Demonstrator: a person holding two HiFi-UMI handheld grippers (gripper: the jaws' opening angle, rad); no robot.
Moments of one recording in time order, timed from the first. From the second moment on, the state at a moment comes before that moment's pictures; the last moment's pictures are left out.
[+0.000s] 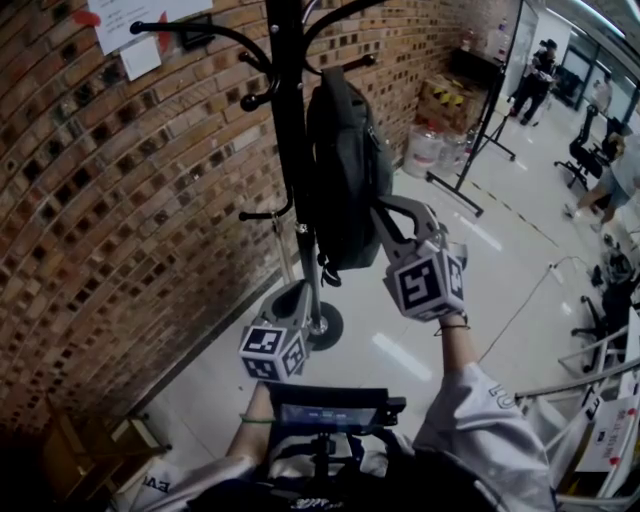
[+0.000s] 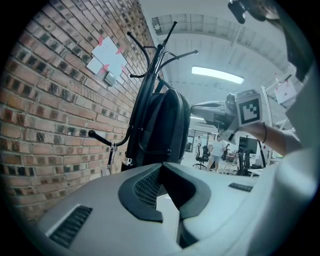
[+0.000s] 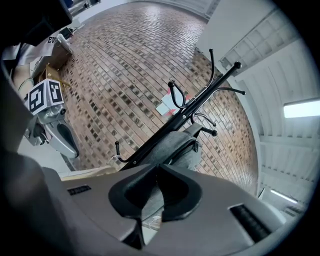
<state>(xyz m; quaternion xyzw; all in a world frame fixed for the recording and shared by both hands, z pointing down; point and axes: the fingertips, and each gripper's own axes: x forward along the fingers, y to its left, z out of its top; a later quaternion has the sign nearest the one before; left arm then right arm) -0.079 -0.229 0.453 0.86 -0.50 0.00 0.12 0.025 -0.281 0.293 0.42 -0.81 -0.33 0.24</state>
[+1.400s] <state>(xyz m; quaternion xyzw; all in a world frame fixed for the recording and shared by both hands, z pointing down) -0.073 -0.234 0.462 0.85 -0.51 0.01 0.13 0.033 -0.271 0.347 0.42 -0.82 -0.30 0.24</state>
